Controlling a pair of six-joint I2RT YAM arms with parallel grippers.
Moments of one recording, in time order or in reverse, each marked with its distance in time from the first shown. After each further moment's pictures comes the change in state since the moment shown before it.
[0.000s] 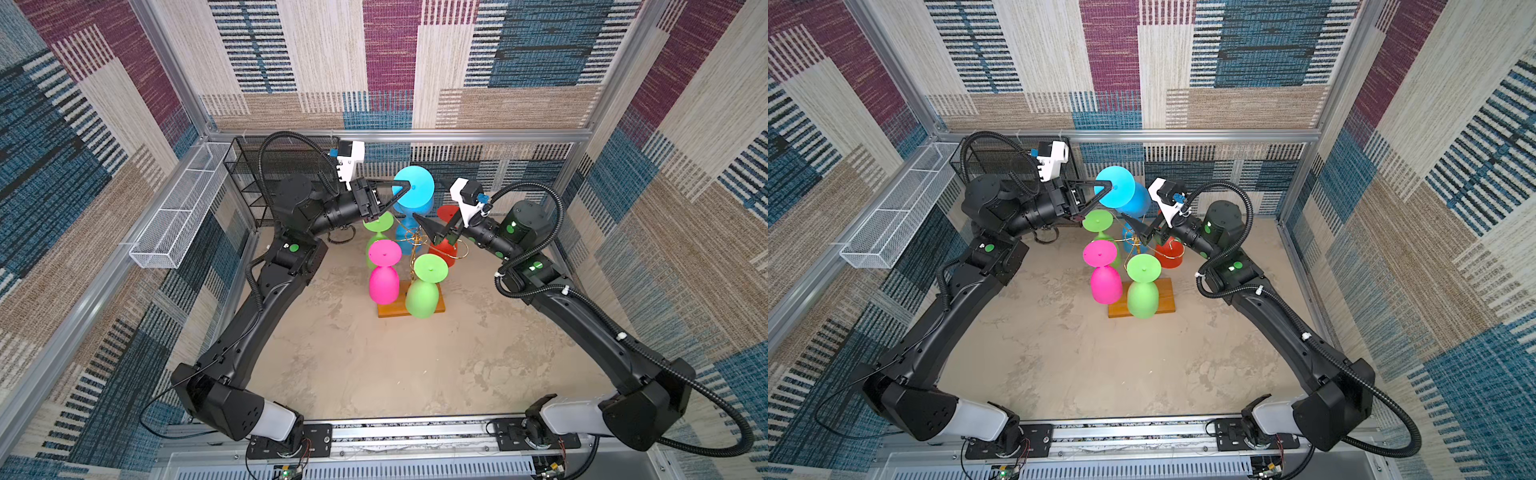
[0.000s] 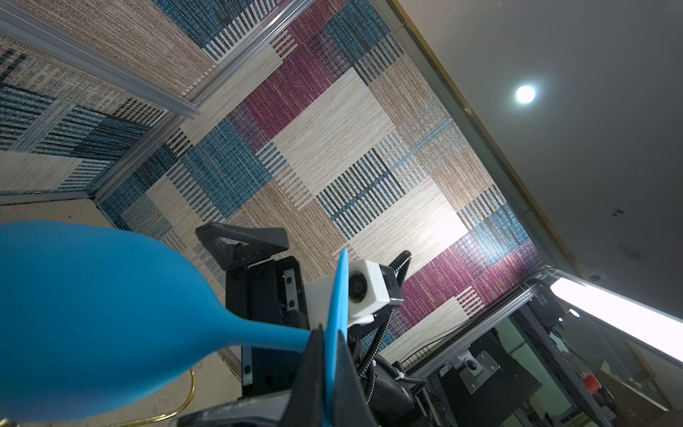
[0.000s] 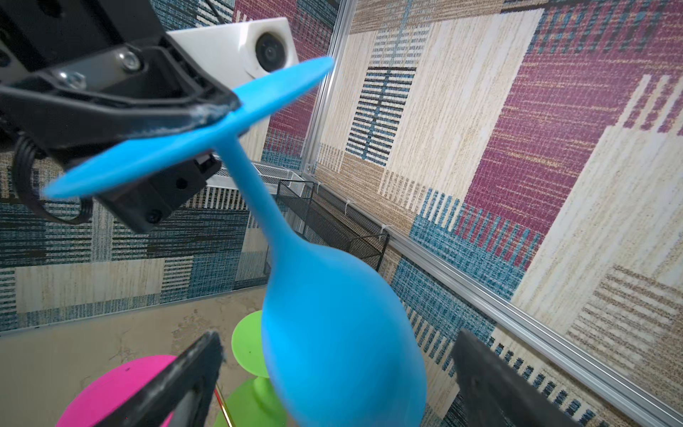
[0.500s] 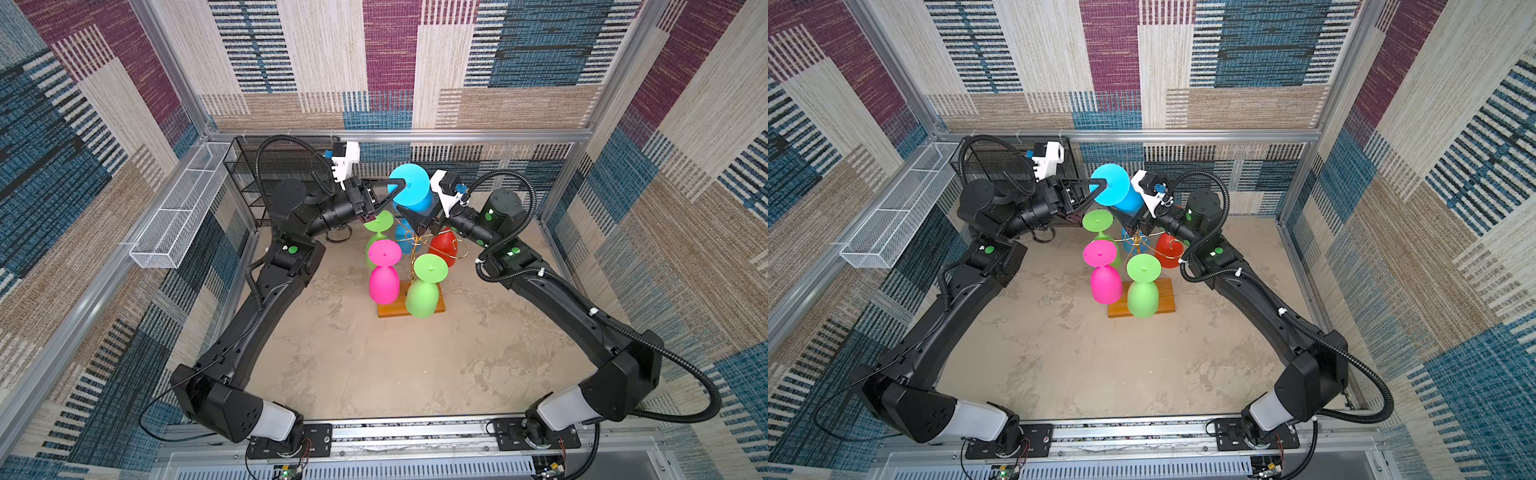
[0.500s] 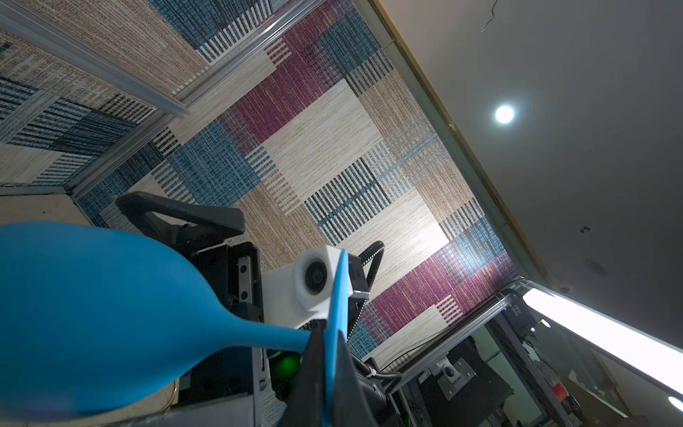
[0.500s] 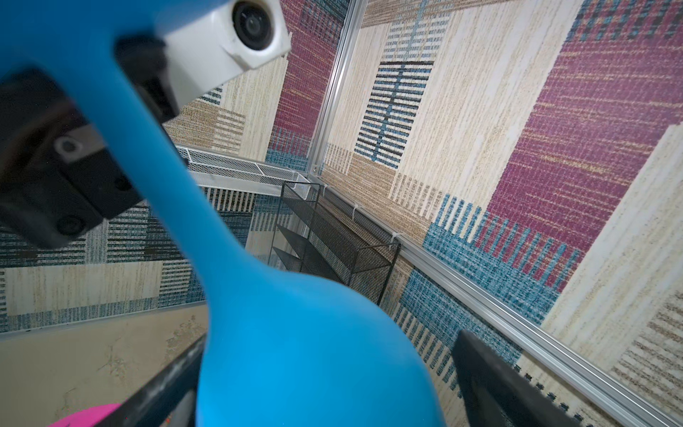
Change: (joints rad) left arm 0.021 -0.011 -0.045 0.109 0.010 -0.116; right arm 0.029 0.151 0.122 0.016 -0.006 -0.009
